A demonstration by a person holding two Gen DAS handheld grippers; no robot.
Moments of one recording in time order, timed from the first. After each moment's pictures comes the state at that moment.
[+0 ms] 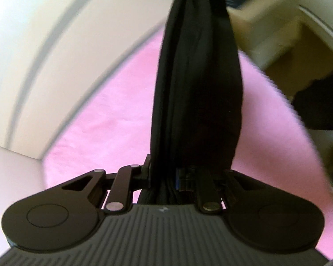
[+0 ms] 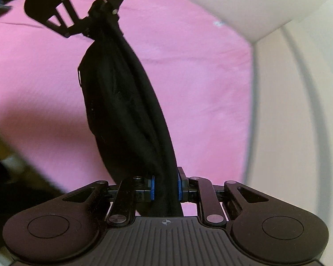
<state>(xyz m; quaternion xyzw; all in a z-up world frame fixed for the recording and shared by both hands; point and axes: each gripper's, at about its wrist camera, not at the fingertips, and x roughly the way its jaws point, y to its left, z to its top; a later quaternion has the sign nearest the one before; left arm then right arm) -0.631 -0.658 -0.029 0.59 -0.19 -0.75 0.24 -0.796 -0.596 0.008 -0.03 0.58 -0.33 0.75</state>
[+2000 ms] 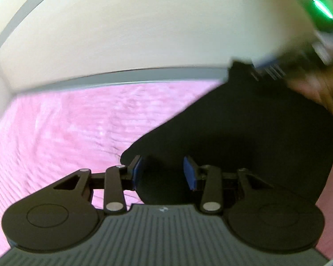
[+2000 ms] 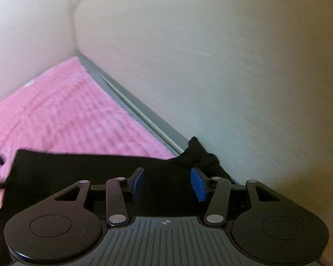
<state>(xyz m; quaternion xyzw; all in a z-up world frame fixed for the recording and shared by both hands) -0.725 -0.981 -0.207 0.43 0.11 -0.79 0.42 -0.972 -0.949 -0.221 0.31 0.22 -0.62 0.69</state>
